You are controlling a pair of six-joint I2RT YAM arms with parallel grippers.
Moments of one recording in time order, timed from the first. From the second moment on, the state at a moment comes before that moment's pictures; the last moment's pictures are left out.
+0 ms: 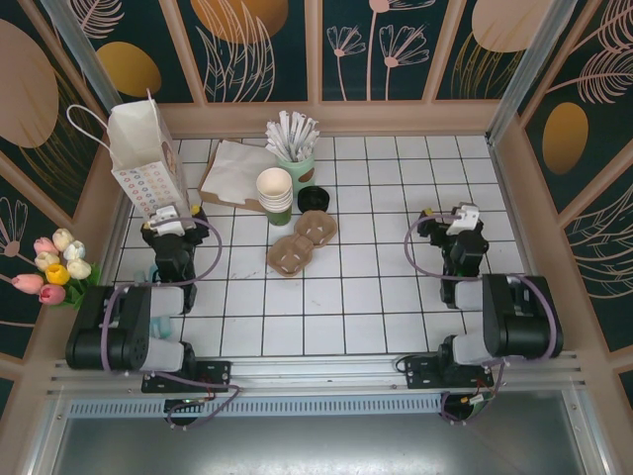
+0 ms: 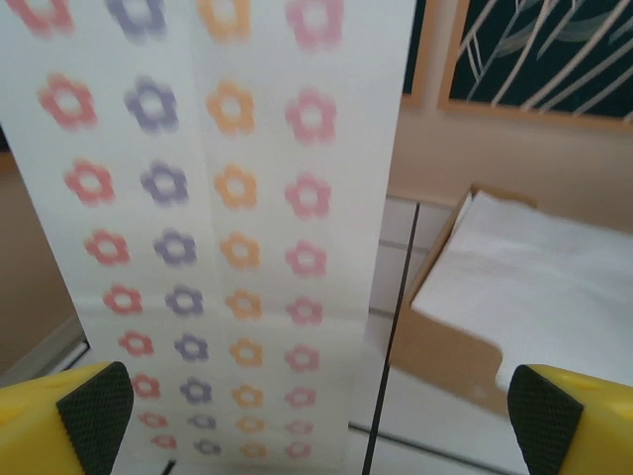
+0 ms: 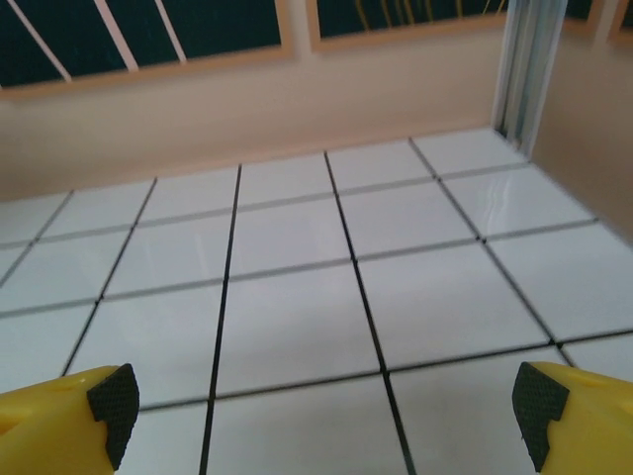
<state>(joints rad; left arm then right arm) -0.03 1.36 0.25 1.02 -0.32 -0.12 -0.03 1.38 0.23 1.01 0.02 0.11</state>
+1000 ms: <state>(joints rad) -0.40 1.52 1.35 -0.54 -0.15 -0.66 0.24 1.45 0.90 0.02 -0.22 0.71</state>
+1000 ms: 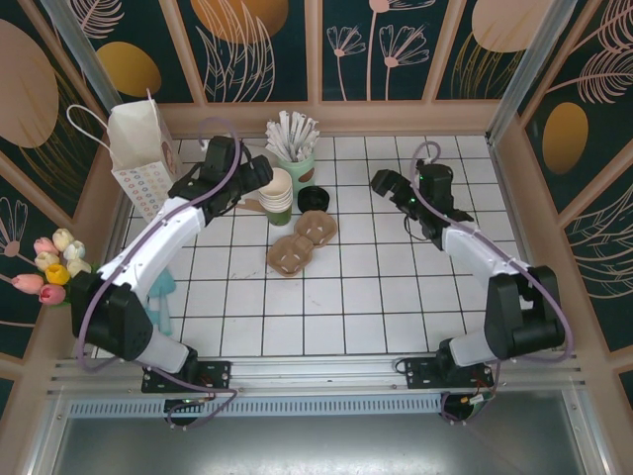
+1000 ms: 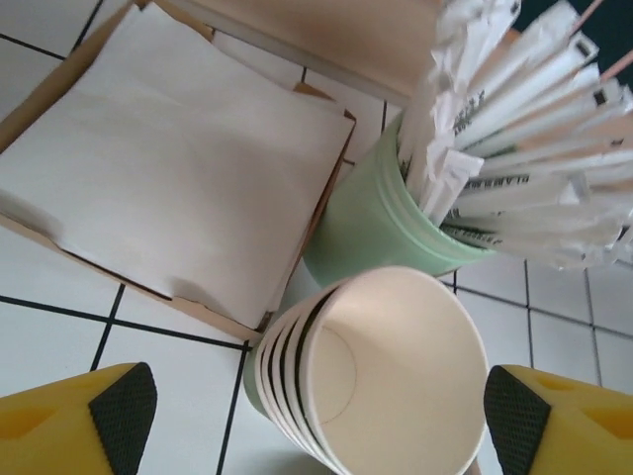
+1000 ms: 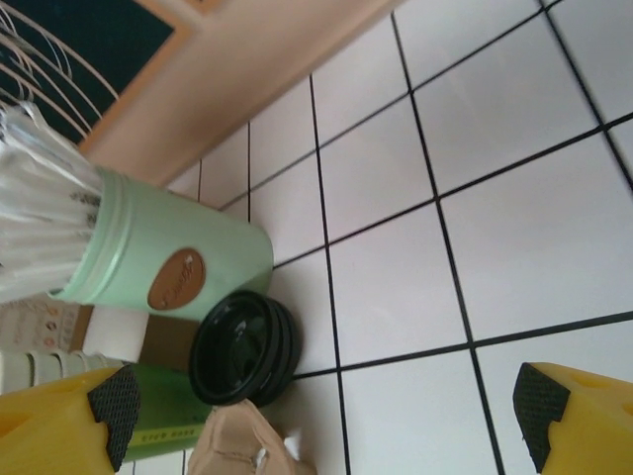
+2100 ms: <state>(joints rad) -0.43 1.91 1.76 -0.89 -0.25 -0.49 0.30 1.57 1.01 -0.14 -0.21 0.60</state>
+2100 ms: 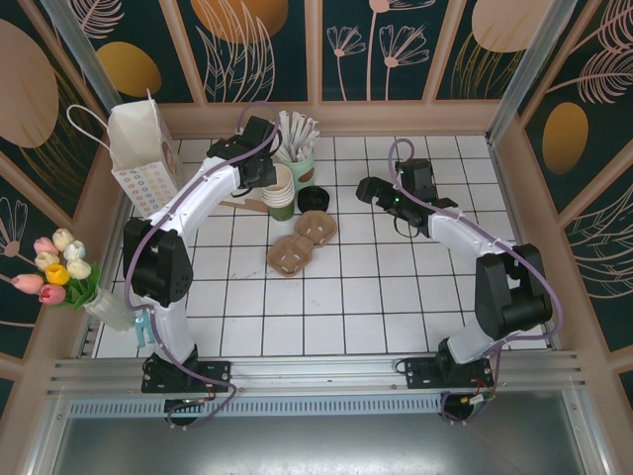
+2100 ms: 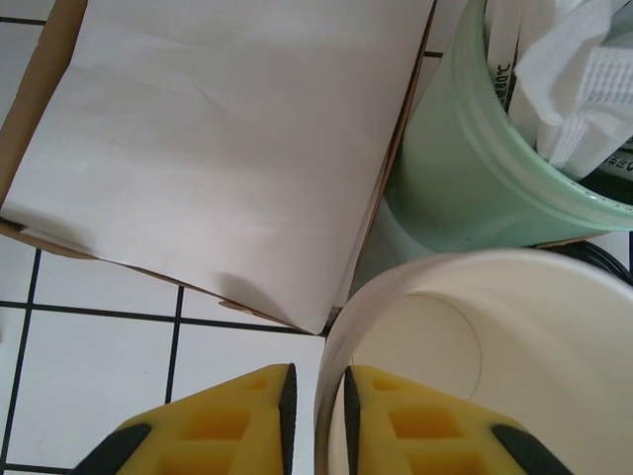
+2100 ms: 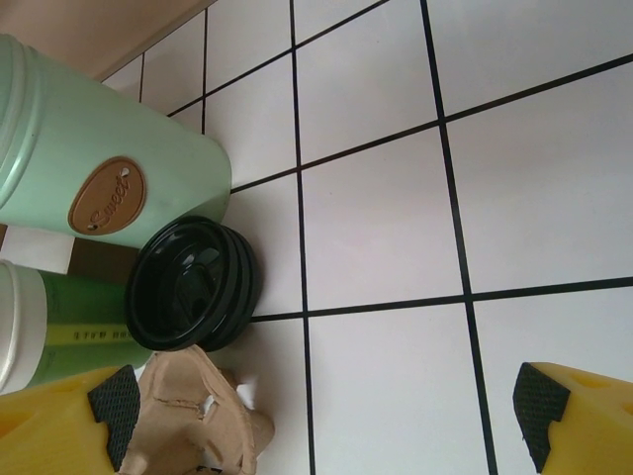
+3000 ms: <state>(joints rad) -0.43 1.91 1.80 -0.90 -0.16 -0.47 0.30 1.57 1.01 -0.17 -0.18 0.58</state>
